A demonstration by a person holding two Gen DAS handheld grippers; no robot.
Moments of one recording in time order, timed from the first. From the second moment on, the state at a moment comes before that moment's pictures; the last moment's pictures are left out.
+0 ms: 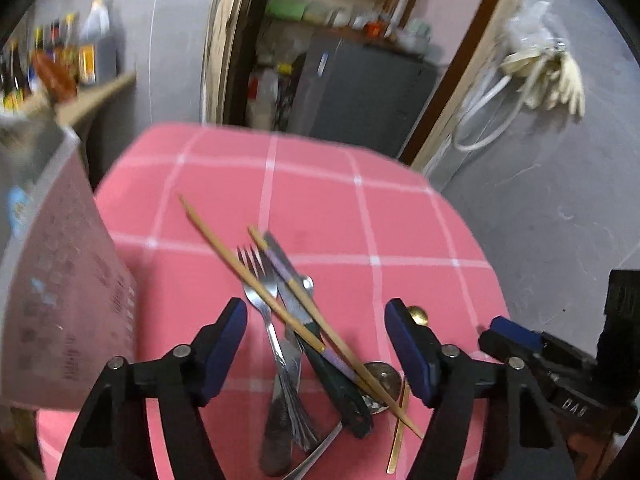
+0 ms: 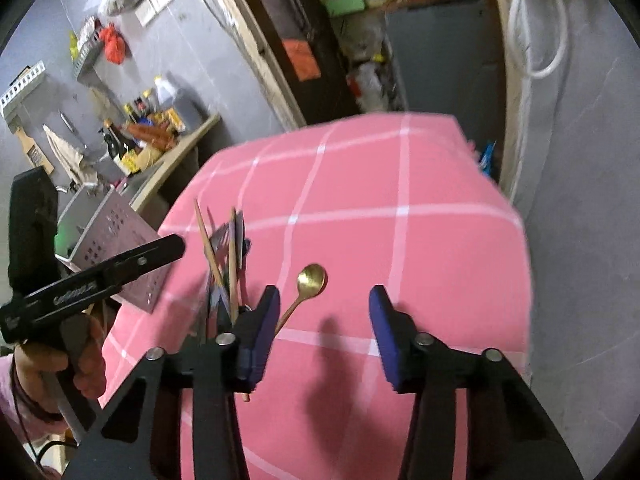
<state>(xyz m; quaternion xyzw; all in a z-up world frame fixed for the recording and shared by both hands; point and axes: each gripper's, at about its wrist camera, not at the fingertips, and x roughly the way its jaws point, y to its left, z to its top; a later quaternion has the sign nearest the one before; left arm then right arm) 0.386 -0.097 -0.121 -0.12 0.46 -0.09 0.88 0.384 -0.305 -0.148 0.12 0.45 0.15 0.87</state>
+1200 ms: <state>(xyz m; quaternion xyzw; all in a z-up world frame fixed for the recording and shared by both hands) 0.427 -0.102 -0.150 -0.16 0.56 -0.10 0.80 0.431 -0.271 -0.192 0.13 0.52 0.18 0.82</state>
